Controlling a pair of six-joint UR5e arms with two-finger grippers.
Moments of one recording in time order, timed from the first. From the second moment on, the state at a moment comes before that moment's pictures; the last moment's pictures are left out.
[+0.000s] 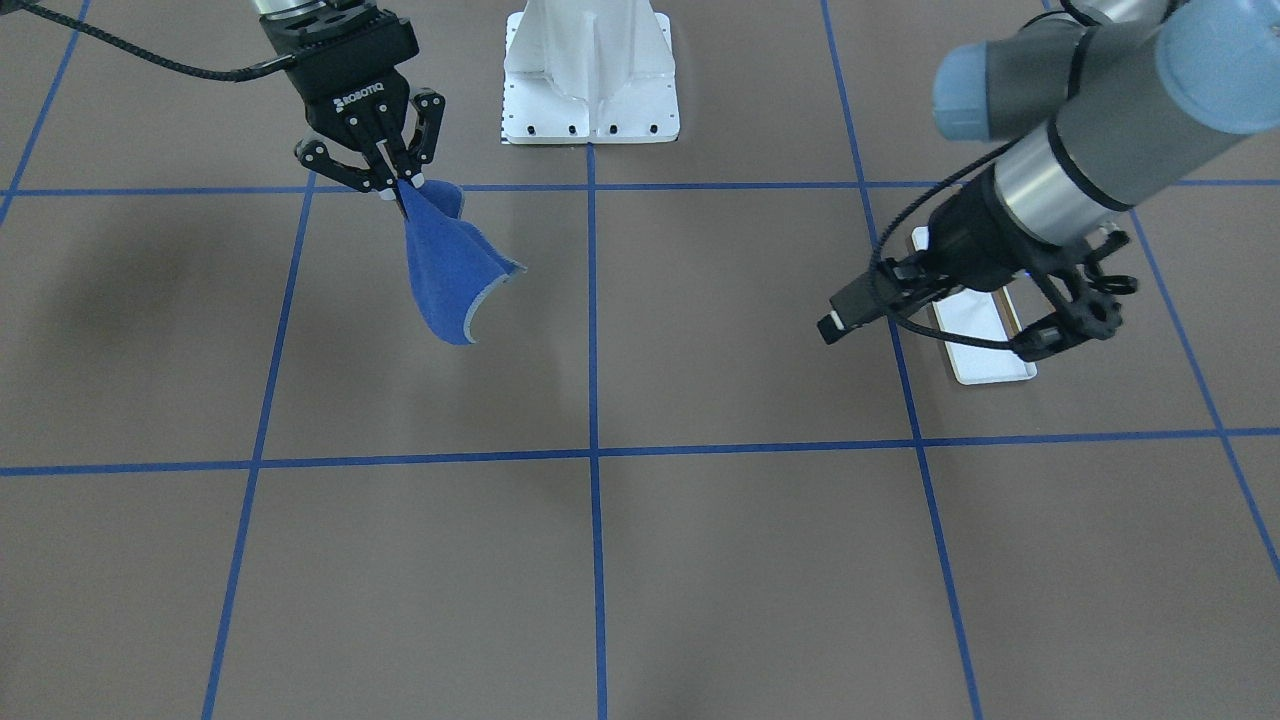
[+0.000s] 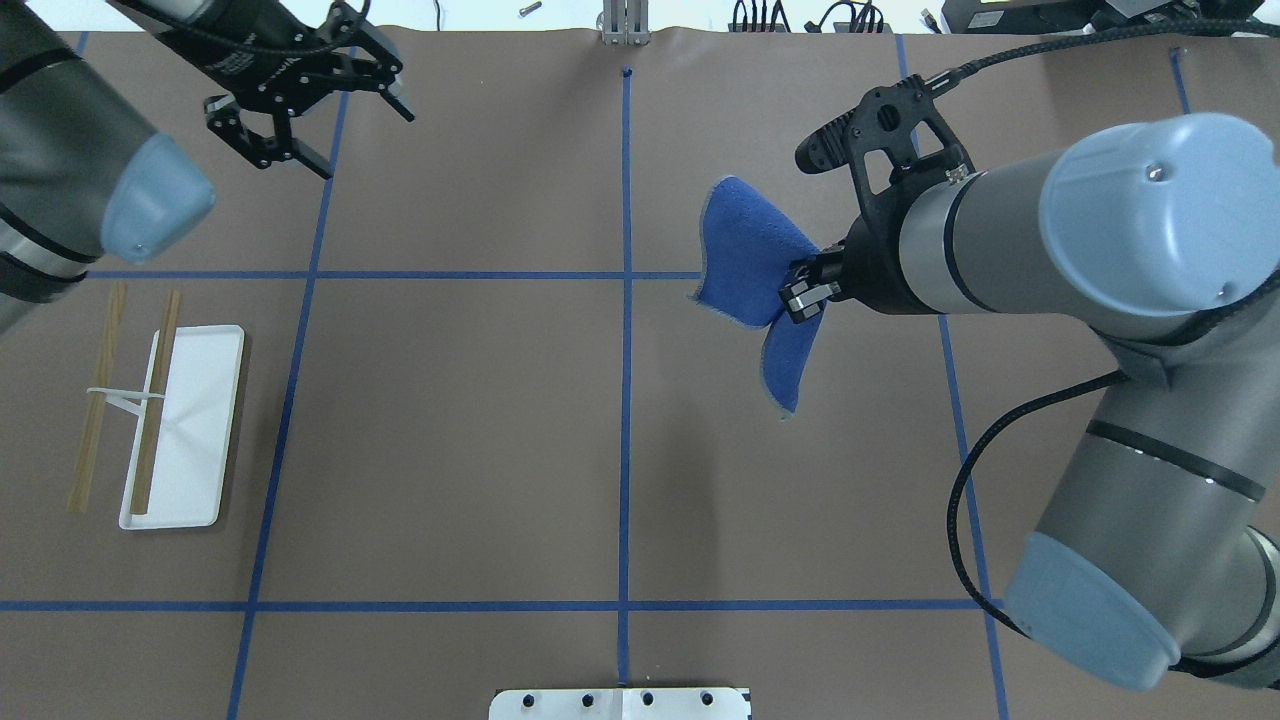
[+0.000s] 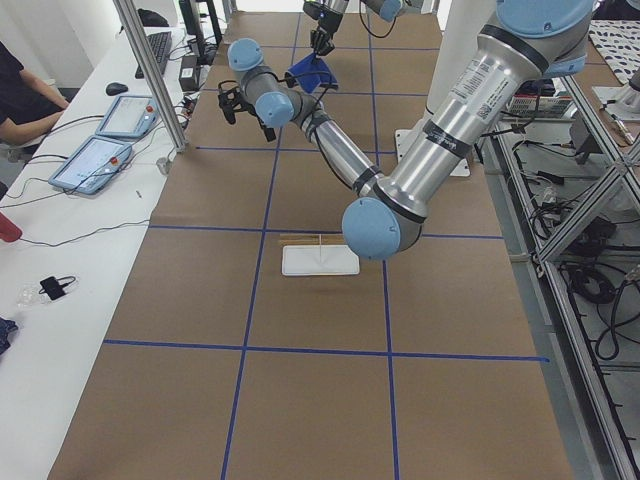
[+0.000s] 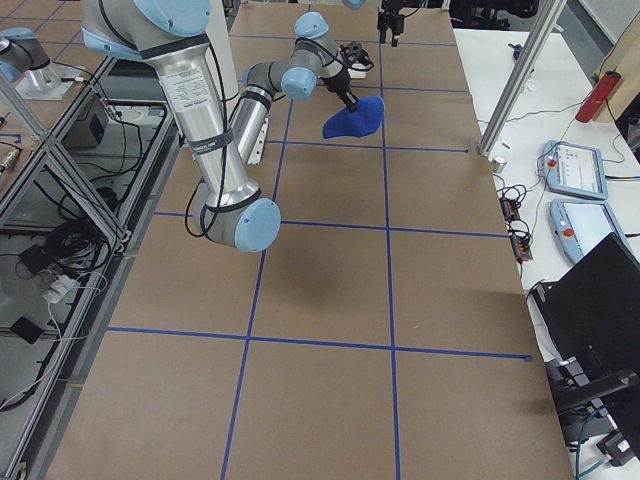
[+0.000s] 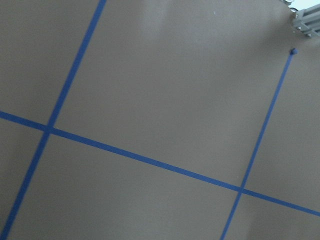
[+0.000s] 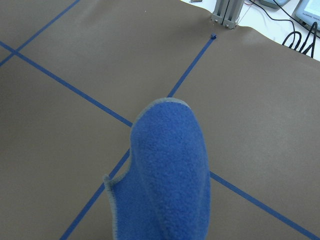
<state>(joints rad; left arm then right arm) -1.01 -2.23 -1.70 -1.72 -2.46 -1.48 0.61 -1.11 2.21 -1.59 1.68 0.64</state>
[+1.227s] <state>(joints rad) -0.77 -2.52 -1.53 -1.95 -2.24 -1.87 0.53 -1.05 2.19 -1.60 1.58 0.65</state>
